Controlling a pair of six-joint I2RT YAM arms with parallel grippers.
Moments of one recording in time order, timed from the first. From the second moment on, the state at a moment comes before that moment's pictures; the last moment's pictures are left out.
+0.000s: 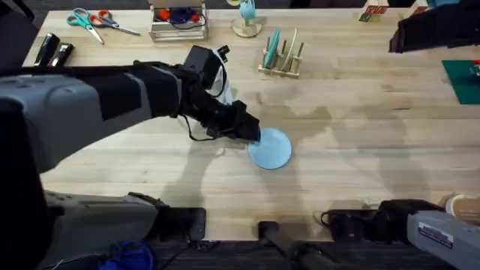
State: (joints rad) left arm -0.35 1.53 0.76 -0.56 0.77 -0.31; right arm 0.01 1.16 1.57 -1.38 -0.11 -0.06
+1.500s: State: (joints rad) left arm -0.35 1.73 0.76 -0.50 0.93 -0.29; right arm 0.01 1.16 1.57 -1.46 -0.29 -0.03
